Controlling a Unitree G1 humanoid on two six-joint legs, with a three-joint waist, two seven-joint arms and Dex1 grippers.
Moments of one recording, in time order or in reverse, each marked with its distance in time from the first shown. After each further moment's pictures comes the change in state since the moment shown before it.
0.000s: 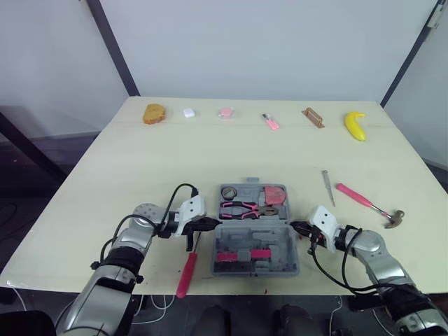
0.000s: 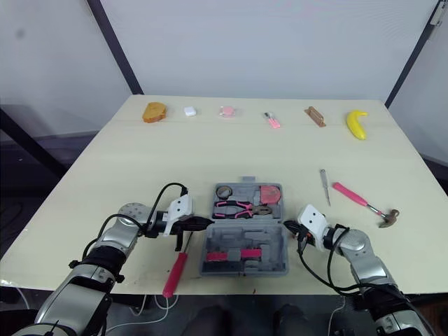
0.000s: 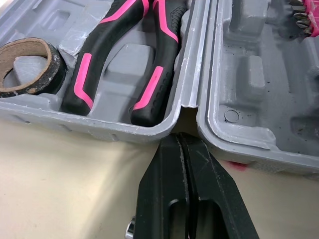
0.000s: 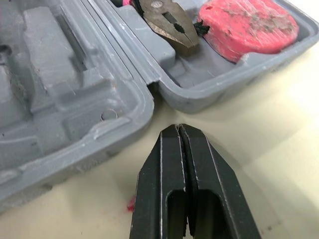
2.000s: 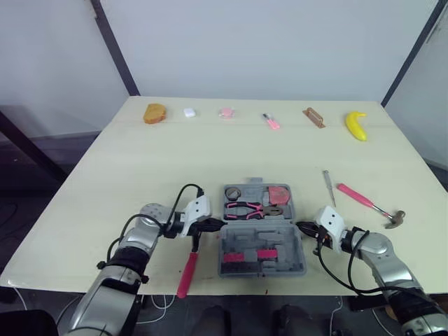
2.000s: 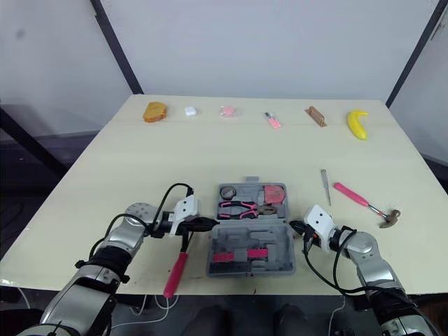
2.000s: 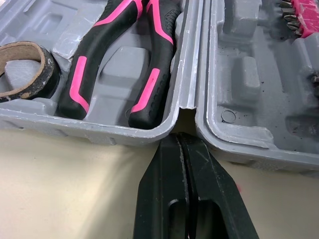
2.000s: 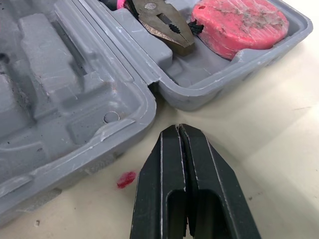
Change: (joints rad) left arm 0.009 -0.028 -0.008 -0.047 0.000 0.044 -0.010; right arm 0.022 -0.015 -0.024 -0.014 0.024 0.002 0.002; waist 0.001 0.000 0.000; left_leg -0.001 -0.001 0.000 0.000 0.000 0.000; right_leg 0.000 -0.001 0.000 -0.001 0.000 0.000
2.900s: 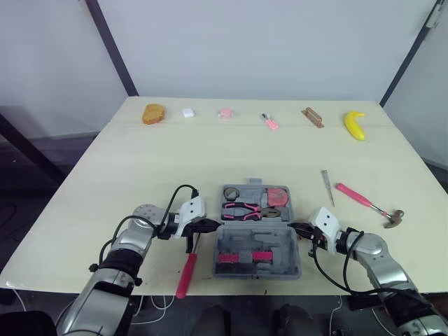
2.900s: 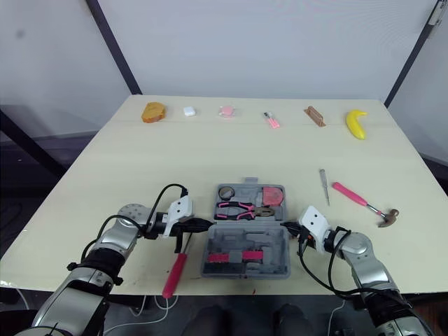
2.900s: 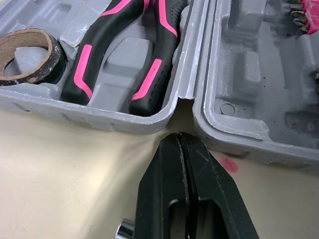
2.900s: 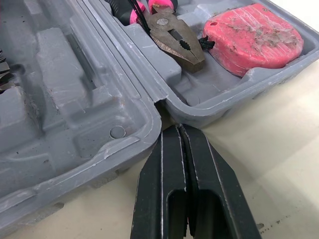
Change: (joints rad) left arm 0.018 0.035 0.005 -0.015 -0.011 0.001 0.003; right arm 0.008 0.026 0.018 -0.039 0.003 0.021 0.017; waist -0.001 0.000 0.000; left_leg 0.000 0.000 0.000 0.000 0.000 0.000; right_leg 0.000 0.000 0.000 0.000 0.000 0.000
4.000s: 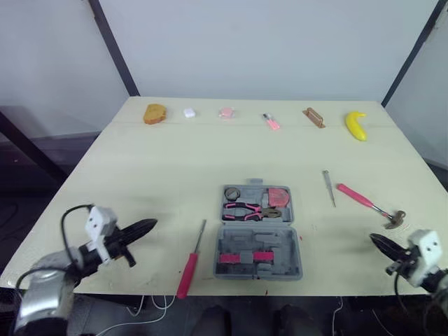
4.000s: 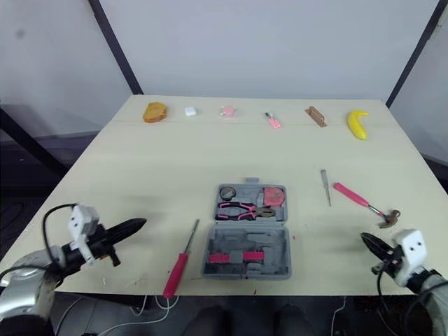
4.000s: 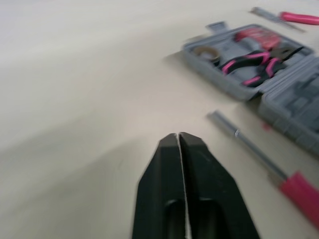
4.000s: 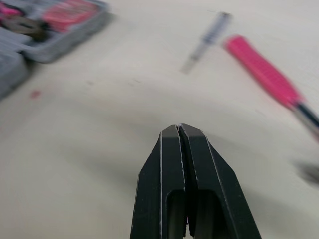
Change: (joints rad) left arm 0.613 0.132 0.595 -0.438 -0.431 0.264 0.150; right arm 0.460 -0.116 -0.576 -0.081 0.340 -0.062 0.012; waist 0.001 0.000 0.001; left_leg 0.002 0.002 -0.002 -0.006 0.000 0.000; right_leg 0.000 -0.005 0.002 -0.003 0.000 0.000
